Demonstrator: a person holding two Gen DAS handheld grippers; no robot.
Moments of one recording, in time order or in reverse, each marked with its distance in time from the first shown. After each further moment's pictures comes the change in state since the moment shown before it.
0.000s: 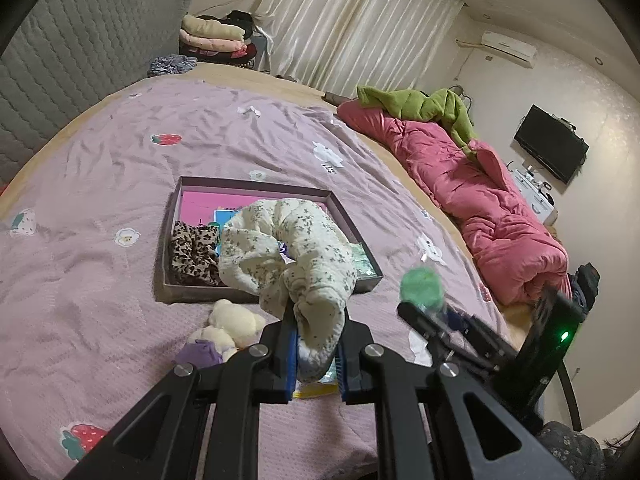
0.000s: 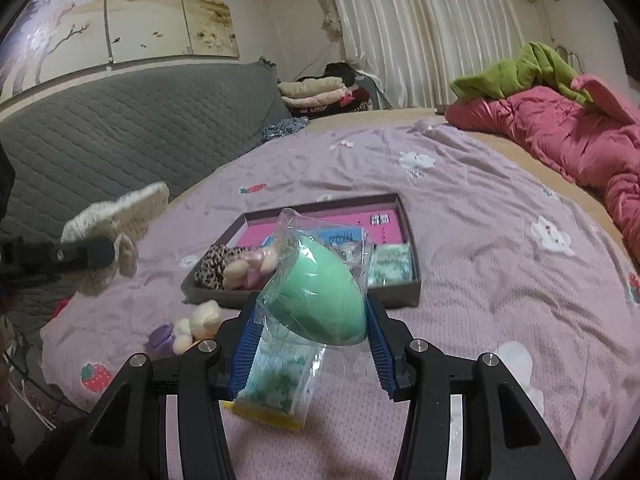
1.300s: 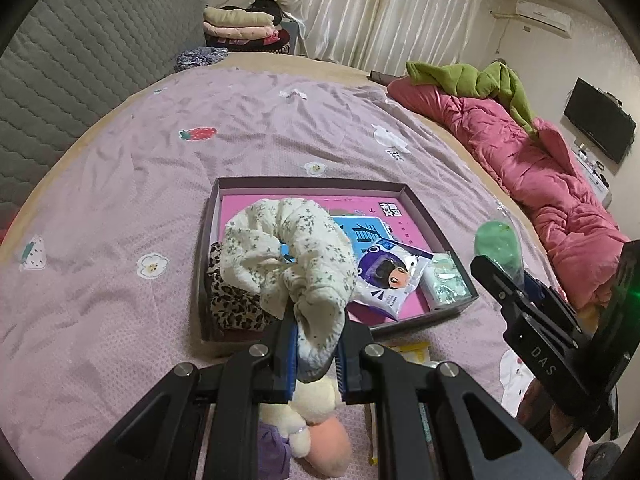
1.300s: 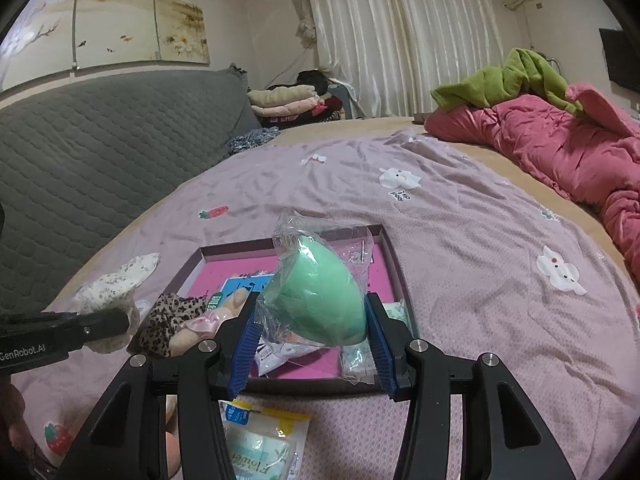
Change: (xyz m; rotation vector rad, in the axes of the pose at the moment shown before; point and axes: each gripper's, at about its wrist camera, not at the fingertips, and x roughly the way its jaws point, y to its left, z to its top) left arm 0.087 0.037 0.037 0.030 0.060 0.207; right arm 0.085 -0.012 0.043 0.022 -0.014 -0.108
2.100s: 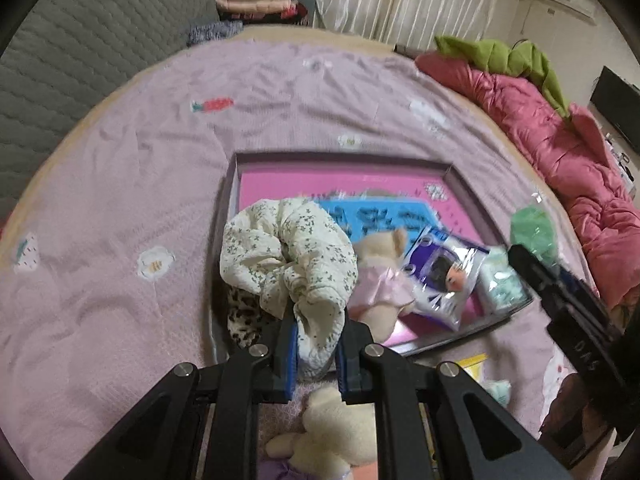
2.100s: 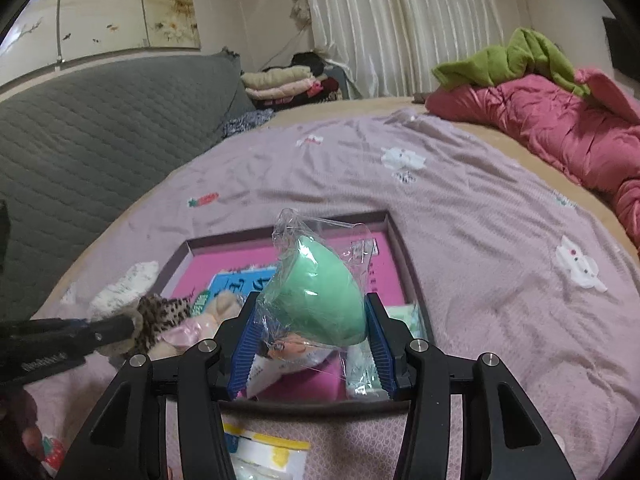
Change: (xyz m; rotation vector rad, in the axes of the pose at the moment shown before) left arm 0.062 0.020 0.012 -0.015 0.117 0.079; right arm 0.050 -0.006 0.006 0.022 0.084 0.002
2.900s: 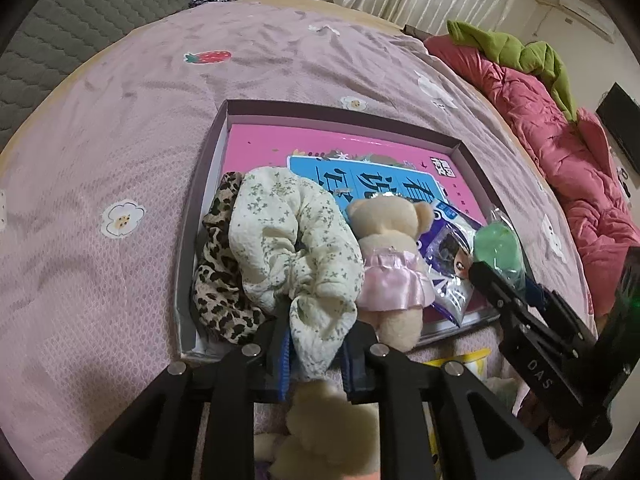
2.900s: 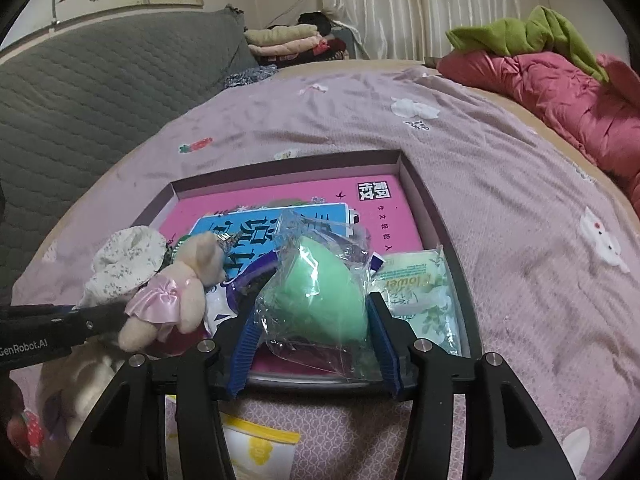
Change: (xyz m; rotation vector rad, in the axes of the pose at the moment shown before) left arm 0.031 0.006 -0.009 -0.073 0.085 -0.057; right arm 0.046 0.003 -0.027 -0.039 0.137 -0.008
